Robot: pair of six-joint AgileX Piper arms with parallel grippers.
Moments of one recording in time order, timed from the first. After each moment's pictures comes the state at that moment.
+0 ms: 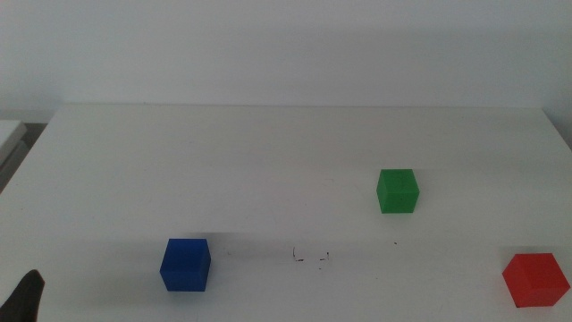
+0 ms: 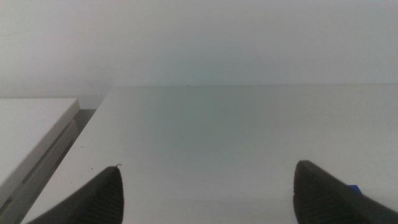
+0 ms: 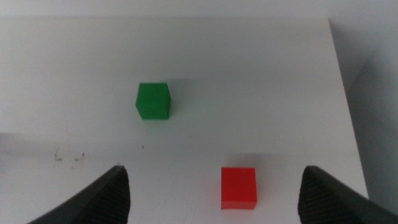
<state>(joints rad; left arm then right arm) -0.03 0.00 0.00 -0.04 0.22 0.00 0.05 0.68 -1.14 0.06 1.20 0.01</state>
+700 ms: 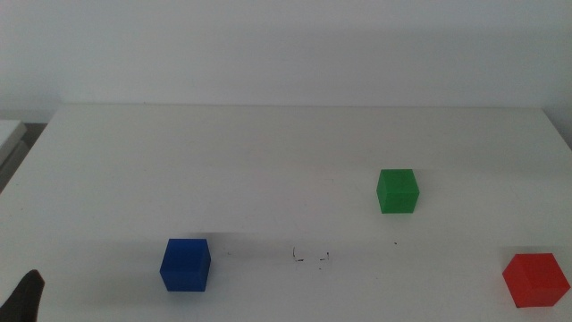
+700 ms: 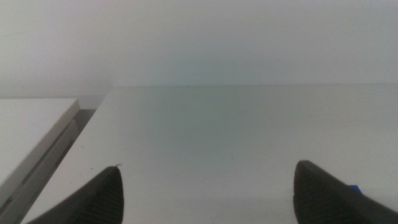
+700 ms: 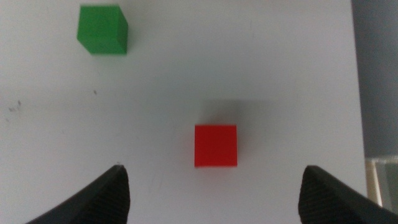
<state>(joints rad) -0.03 0.00 0.00 -0.04 0.22 0.00 0.05 1.00 -1.15 -0.01 1.22 0.01</state>
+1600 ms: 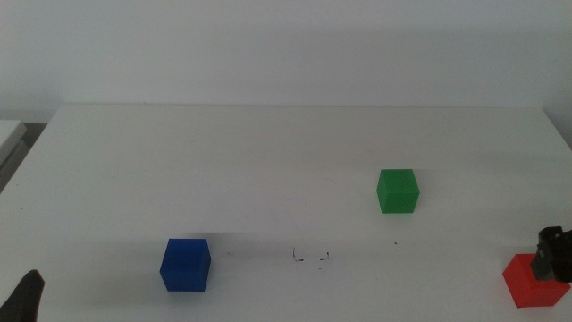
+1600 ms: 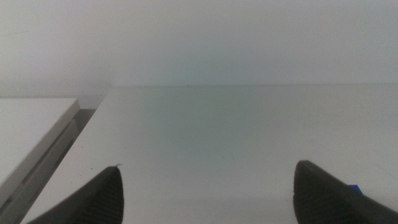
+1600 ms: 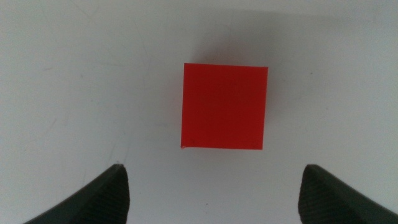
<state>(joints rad) -0.03 0.00 0.00 -0.04 0.22 0.00 0.05 1.25 -0.78 -0.01 0.91 -0.04</state>
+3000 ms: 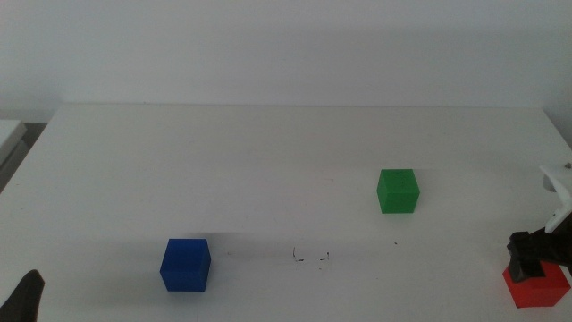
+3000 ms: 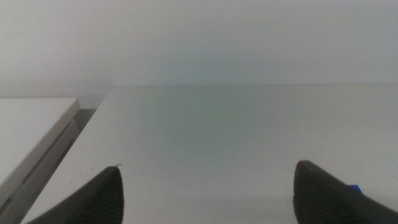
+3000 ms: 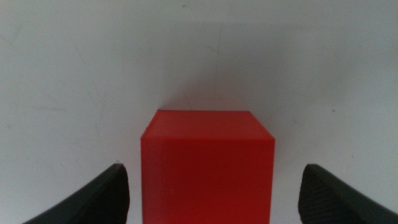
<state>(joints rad) -0.03 0.00 0.00 -0.04 0.22 0.00 0.02 1.56 -0.82 -0.03 0.77 -0.02</state>
